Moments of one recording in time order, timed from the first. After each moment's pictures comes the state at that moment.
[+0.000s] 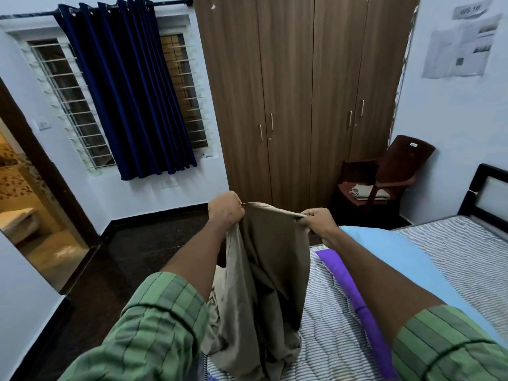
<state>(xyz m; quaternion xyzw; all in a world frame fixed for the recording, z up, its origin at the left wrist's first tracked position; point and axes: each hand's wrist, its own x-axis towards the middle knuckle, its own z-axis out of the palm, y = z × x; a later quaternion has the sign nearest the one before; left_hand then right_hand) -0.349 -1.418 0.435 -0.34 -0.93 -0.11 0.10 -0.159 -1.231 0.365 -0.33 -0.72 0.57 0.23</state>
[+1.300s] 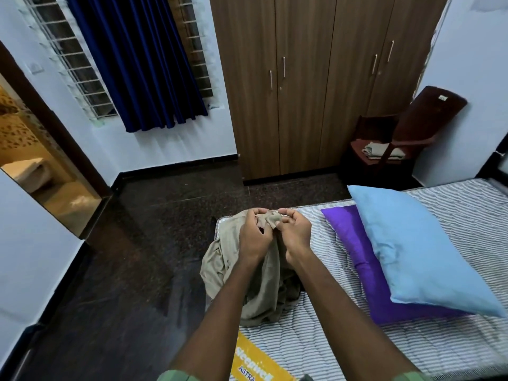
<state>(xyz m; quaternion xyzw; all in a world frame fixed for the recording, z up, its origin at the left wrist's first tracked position) -0.222 -1.463 0.284 -0.26 -0.81 -0.53 -0.05 -0.155 -1.383 0.300 -0.38 -0.50 0.71 0.31</state>
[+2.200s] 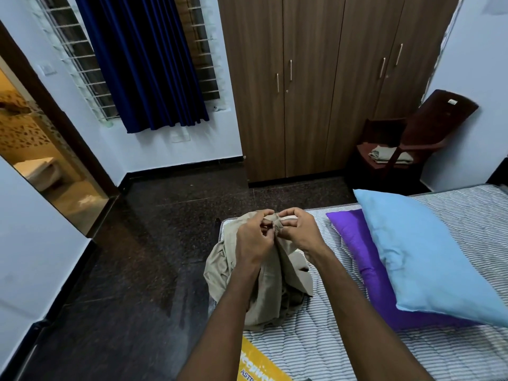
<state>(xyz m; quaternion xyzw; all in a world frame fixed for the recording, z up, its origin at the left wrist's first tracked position) -0.216 -1.476 0.305 -0.32 -0.83 -0.45 0.04 -0.141 -1.350 0.307 -0.26 -0.67 0.68 0.17</state>
